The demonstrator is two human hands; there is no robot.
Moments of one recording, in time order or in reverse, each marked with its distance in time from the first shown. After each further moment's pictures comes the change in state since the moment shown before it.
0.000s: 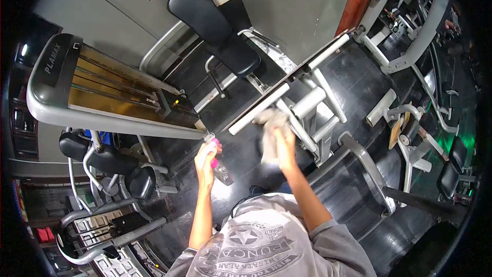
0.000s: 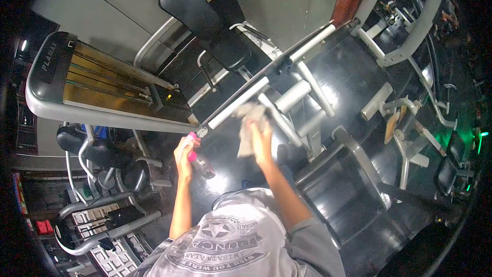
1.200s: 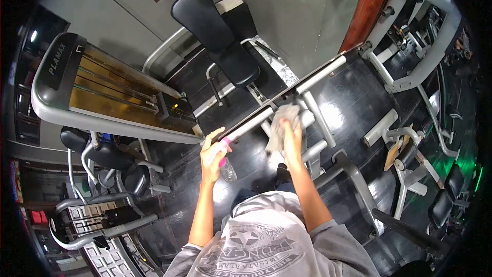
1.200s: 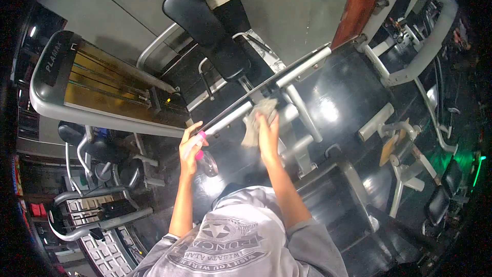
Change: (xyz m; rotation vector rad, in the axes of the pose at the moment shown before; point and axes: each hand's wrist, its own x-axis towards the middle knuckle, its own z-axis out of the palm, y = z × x) left_hand 0.040 0.046 0.091 0.077 -0.044 0.242; right_hand 0.077 -0.090 -0.020 -0.034 -0.006 -0.003
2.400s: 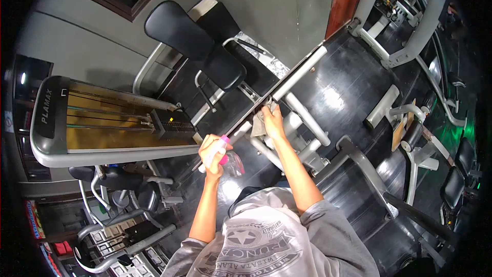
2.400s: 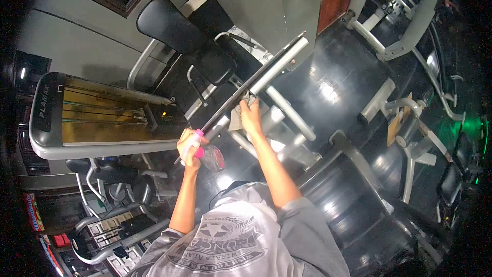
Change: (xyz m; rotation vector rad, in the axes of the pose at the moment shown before) left_hand 0.068 -0.008 0.054 0.117 -0.038 0.345; right_hand 0.109 0.060 -0.009 -0.253 -0.033 0.047
